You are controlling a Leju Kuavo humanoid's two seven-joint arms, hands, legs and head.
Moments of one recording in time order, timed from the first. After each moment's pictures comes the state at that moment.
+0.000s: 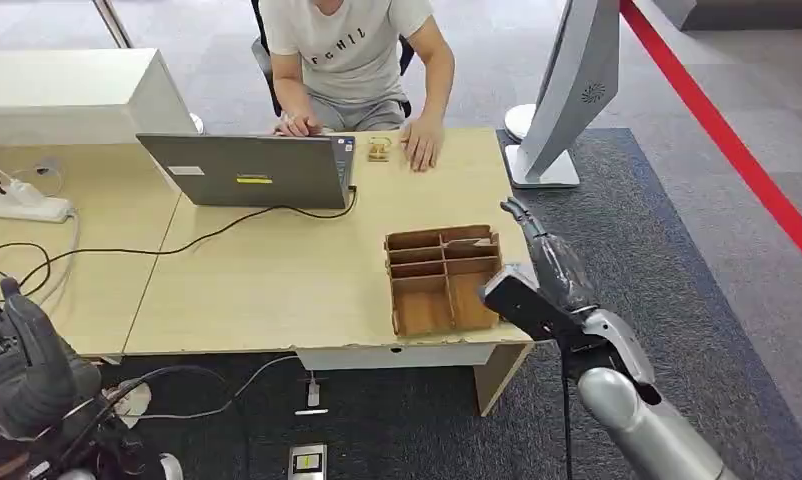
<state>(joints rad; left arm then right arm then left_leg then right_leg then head) 0.03 -0.04 -0.29 -2.05 0.23 0.62 -0.70 -0.36 -0.38 0.56 -1.64 0.43 -0.10 0.09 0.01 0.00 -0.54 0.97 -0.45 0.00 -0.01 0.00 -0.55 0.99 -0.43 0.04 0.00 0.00</state>
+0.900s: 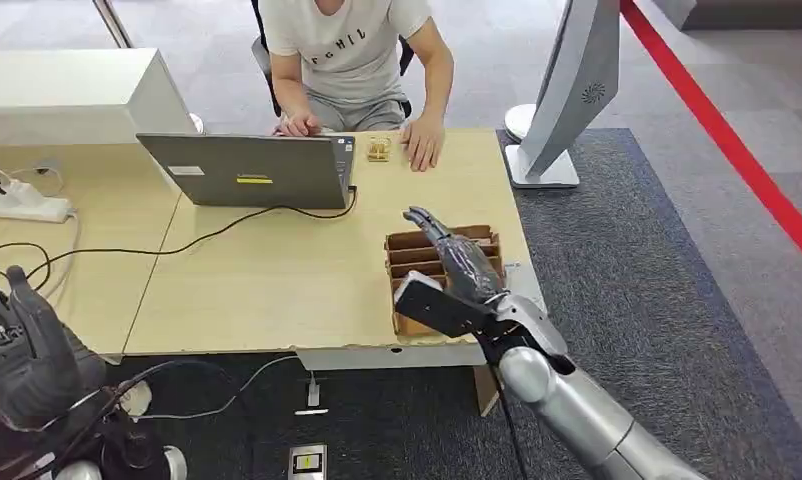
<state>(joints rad) 0.01 -0.04 -0.31 -2.05 0.19 0.64 -0.70 -0.53 -0.22 0.73 -1.36 0.42 -0.10 0.04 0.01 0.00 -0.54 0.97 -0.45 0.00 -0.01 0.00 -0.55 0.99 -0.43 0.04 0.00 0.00</state>
